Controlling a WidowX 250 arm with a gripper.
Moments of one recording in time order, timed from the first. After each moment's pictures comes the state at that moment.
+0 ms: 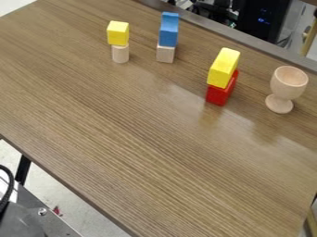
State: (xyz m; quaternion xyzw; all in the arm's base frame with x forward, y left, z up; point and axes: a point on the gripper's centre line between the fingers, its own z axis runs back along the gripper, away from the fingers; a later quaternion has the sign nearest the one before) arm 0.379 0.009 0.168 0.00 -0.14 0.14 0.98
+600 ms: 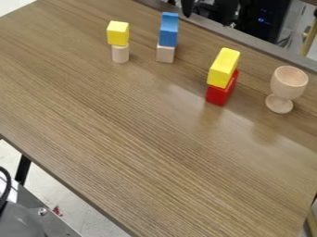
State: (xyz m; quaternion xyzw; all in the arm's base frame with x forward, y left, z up) arm 0.406 0.034 0.130 0.01 -0.12 0.16 0.98
